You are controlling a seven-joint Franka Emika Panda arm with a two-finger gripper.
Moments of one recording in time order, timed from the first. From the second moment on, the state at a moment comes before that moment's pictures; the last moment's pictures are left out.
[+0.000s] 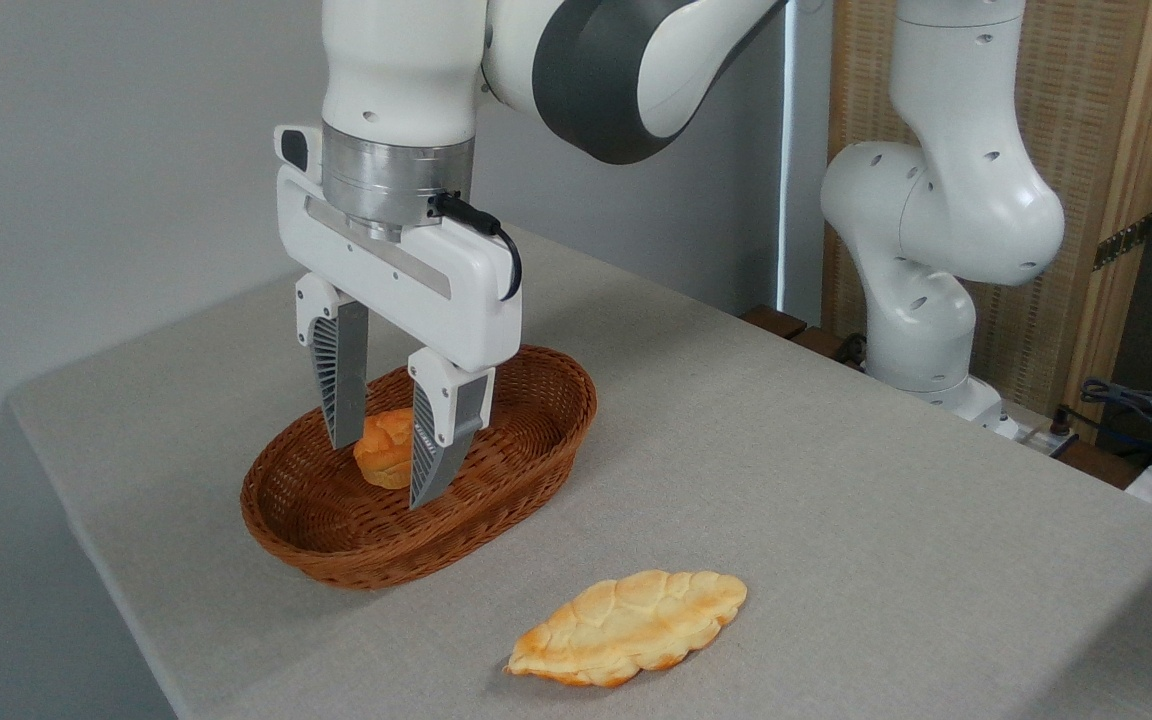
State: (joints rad) arm -0.02 -0.02 0.02 -1.86 -0.16 2.08 0.68
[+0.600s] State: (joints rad) arm -0.02 -0.02 0.02 -1.85 -0.16 2.08 0.68
